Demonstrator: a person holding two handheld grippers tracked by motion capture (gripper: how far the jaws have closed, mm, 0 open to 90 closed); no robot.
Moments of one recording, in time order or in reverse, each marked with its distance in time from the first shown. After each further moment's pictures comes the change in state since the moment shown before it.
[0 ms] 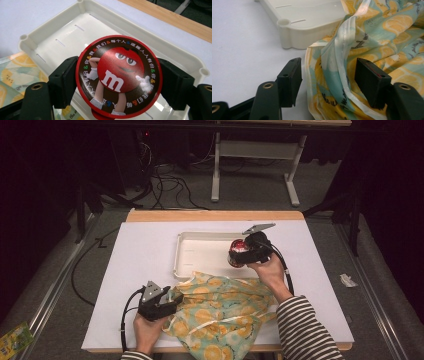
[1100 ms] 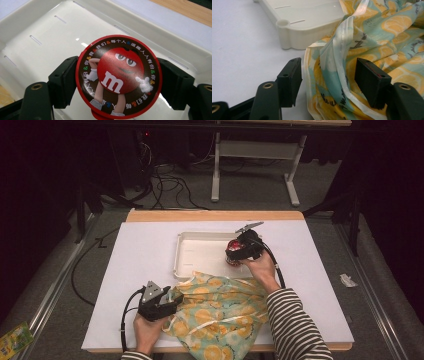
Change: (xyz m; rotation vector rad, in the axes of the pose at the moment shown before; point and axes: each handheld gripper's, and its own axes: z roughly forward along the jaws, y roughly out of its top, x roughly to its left) left arm 0.000 0.000 0.000 0.000 -0.002 0.008; right arm -0.013 0.001 0.051 0.077 -0.036 0.026
